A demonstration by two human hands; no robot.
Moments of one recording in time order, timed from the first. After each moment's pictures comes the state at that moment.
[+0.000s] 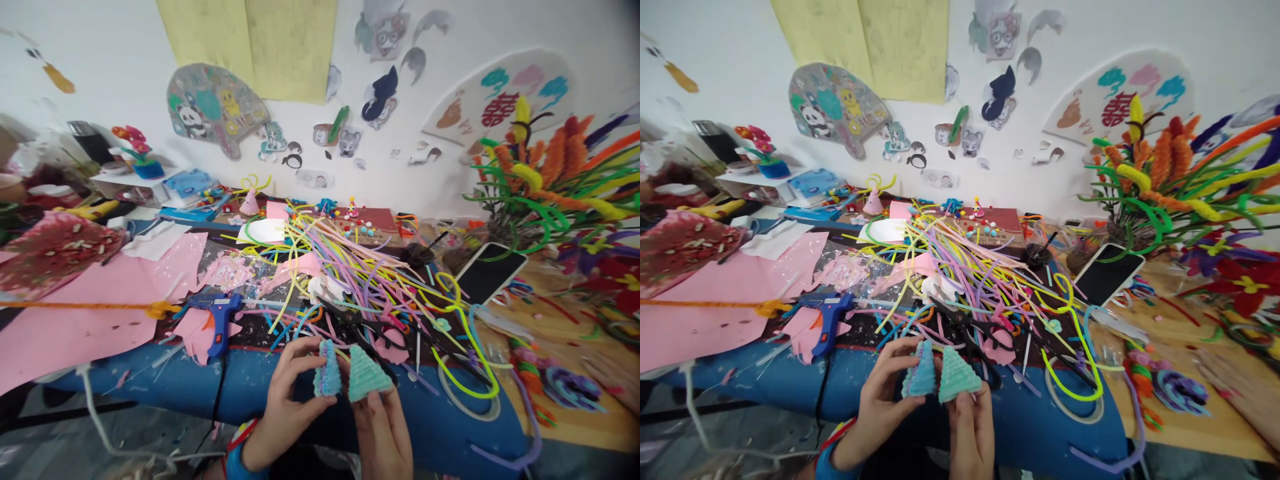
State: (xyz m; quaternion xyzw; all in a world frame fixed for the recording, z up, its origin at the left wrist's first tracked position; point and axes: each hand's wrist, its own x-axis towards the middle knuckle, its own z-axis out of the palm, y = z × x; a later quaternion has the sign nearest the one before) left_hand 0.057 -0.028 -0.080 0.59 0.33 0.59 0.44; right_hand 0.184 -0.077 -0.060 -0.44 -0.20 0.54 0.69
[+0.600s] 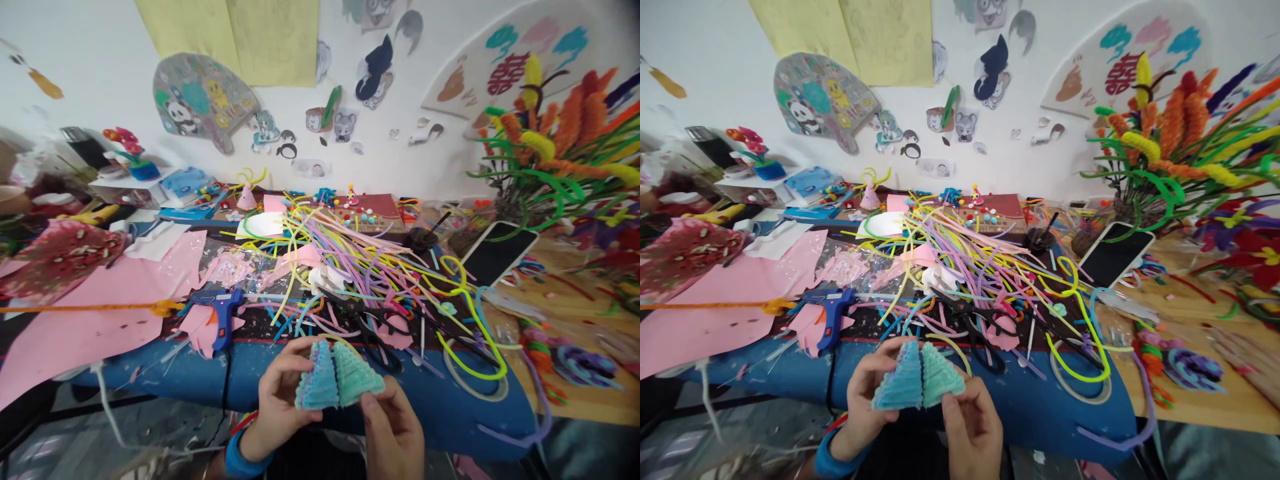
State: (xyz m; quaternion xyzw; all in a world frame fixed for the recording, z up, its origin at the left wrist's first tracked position) left_hand 0.053 -0.035 -0.060 0.51 0.22 0.63 0.54; right_hand 0.186 -0.088 -0.055 -0.50 -0.26 0.47 0.67
